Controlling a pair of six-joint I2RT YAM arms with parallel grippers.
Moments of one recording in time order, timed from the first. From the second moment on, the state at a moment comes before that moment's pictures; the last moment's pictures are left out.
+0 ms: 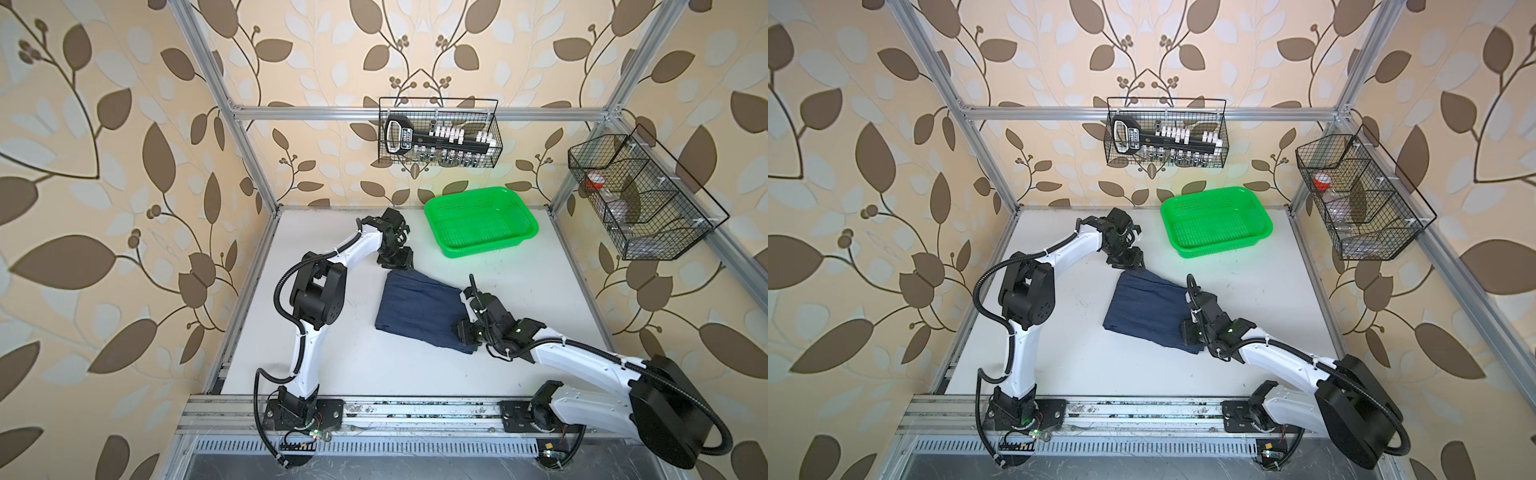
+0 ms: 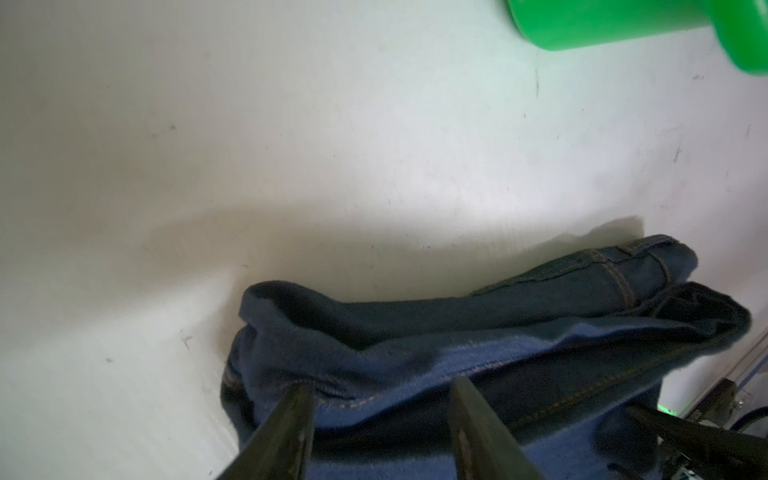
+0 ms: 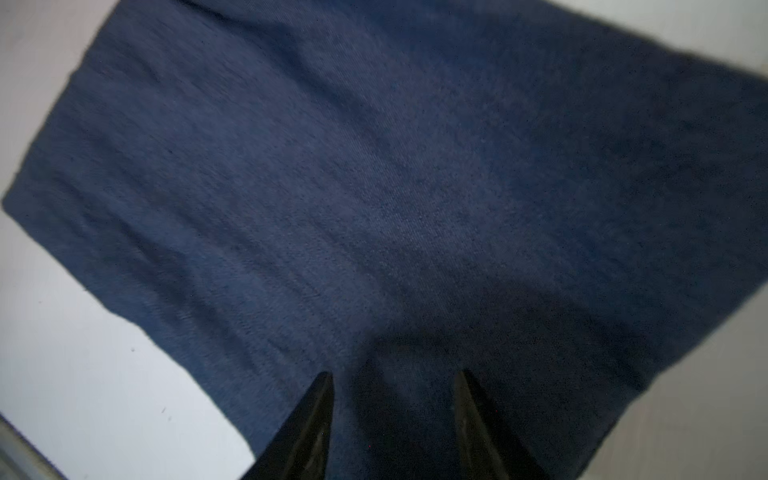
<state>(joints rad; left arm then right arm) -0.44 2.18 1.83 -0.90 0.34 -0.16 0.66 1.21 0.50 -0.24 0.03 0.47</state>
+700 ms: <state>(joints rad) -0.32 2.12 1.62 -0.94 0.14 -0.13 0.63 1.45 0.60 -0.12 0.02 0.36</state>
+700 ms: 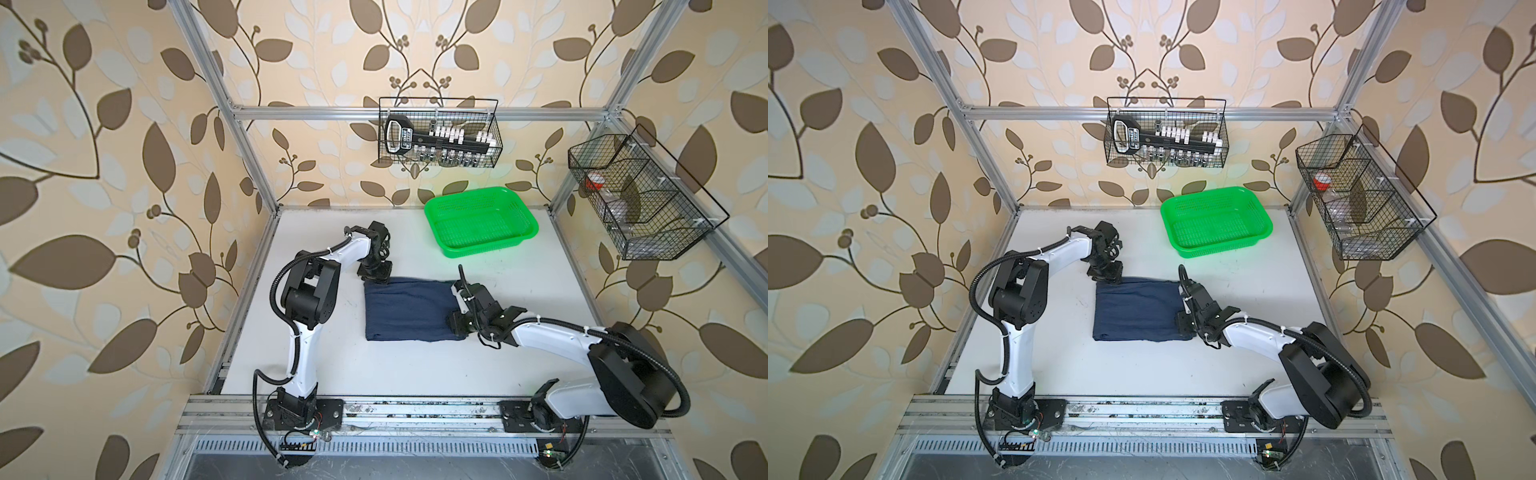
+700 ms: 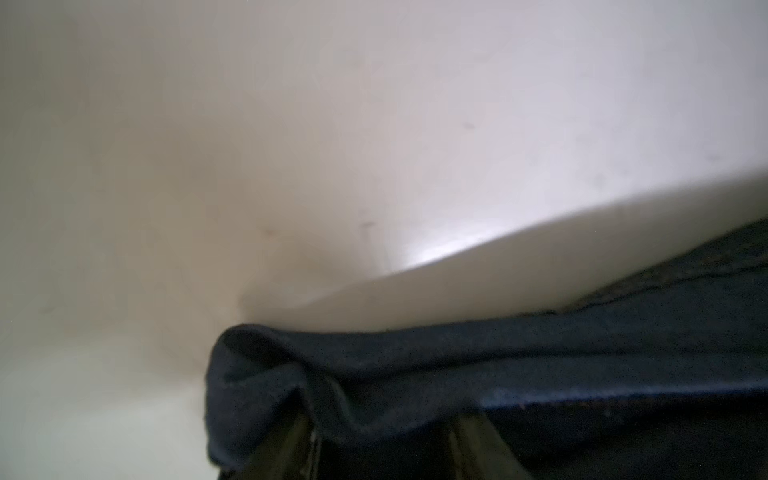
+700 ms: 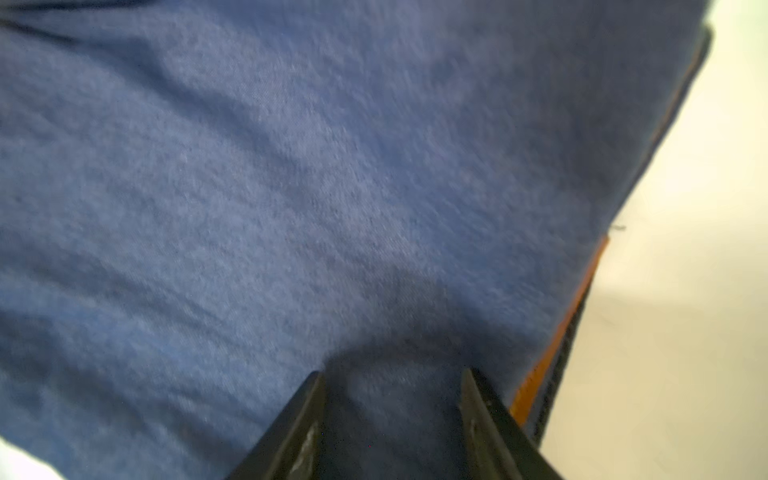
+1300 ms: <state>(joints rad) -0.21 2.13 1.96 -1.18 -0.05 -0.20 0.72 1.54 0.78 -0.04 -0.11 0.37</state>
